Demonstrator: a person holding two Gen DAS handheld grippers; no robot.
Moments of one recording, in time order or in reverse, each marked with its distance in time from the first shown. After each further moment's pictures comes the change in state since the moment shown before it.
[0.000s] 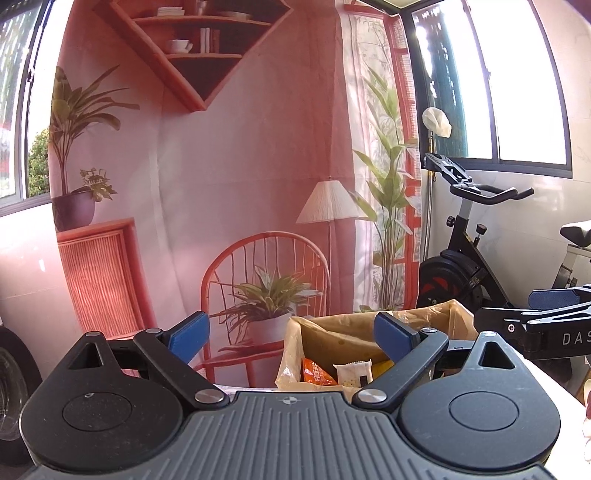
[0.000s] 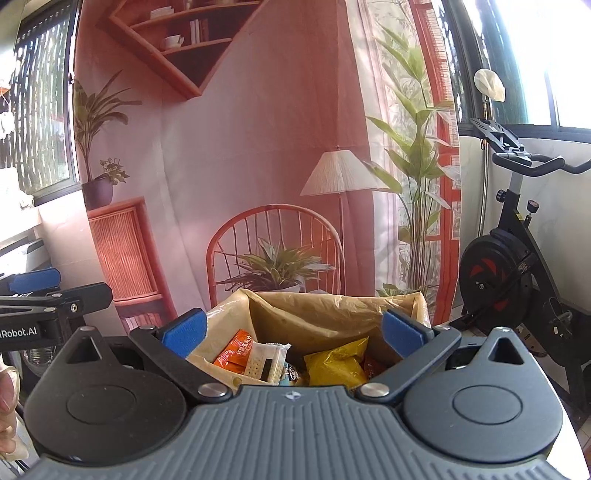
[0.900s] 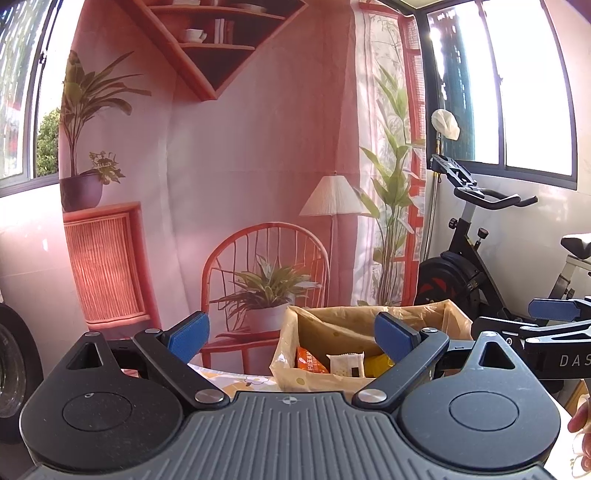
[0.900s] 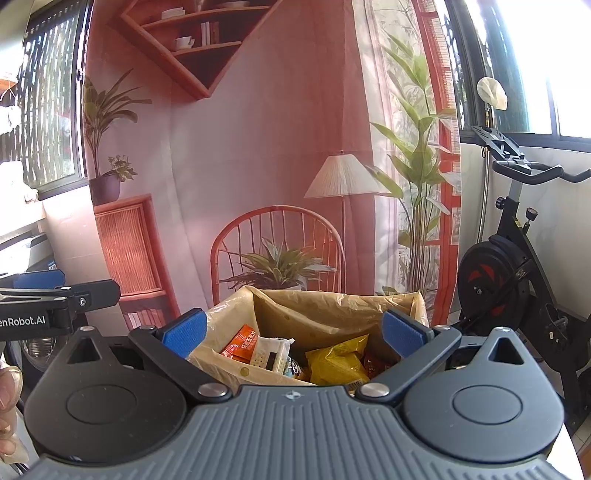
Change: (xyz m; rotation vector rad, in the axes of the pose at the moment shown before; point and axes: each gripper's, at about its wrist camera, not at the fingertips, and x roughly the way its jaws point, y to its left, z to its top) left arm -0.006 0.006 -0.003 -0.066 0.030 -0.003; right arm -0.017 0.006 -0.006 -0.026 -0.008 0.005
